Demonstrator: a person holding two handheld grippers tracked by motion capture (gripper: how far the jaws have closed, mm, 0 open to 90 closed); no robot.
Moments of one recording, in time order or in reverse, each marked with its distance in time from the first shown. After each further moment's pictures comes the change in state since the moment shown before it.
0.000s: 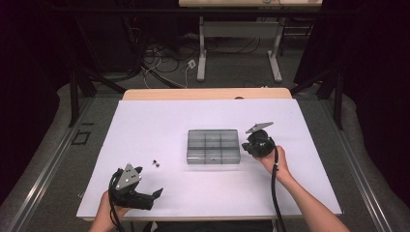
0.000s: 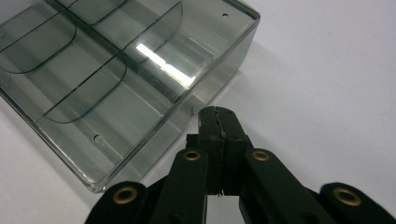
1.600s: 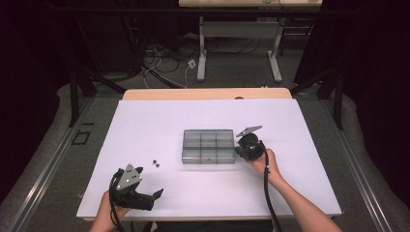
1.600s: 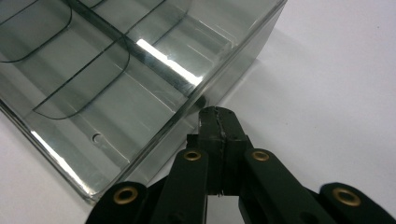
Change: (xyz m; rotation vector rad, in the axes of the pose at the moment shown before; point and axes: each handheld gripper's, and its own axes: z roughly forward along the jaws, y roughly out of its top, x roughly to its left) left arm -0.002 0.001 0.001 -0.004 0.000 0.006; right arm 0.022 0.002 0.022 0.002 -0.001 0.009
